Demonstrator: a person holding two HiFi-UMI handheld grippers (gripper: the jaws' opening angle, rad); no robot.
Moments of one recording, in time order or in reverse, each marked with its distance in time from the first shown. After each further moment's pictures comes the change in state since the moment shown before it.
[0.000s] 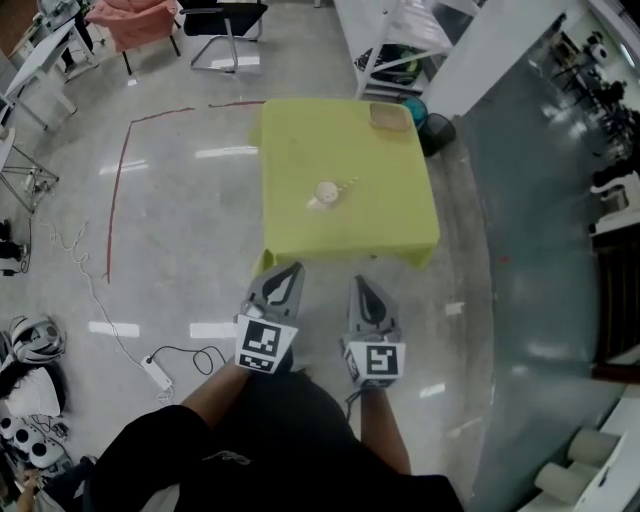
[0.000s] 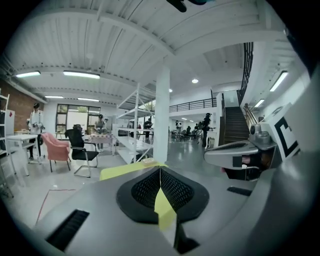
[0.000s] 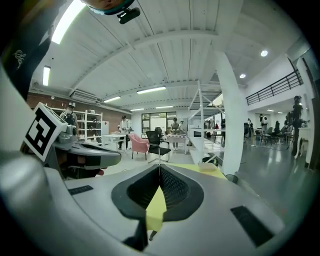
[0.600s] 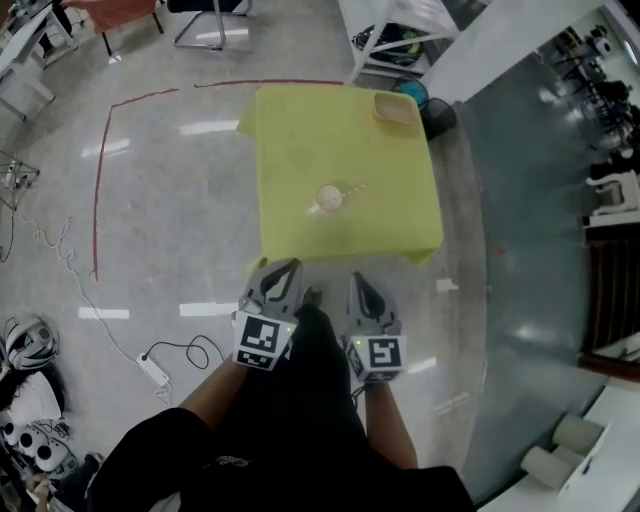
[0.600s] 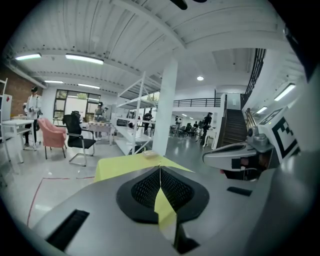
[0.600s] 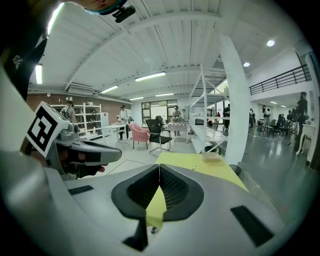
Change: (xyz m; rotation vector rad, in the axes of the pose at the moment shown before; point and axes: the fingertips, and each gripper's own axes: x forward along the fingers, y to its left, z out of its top) left arm 0.068 0.065 -0.014 -0.085 0.090 -0.048; right arm 0.094 -0.013 -0.005 0.027 0.110 0.020
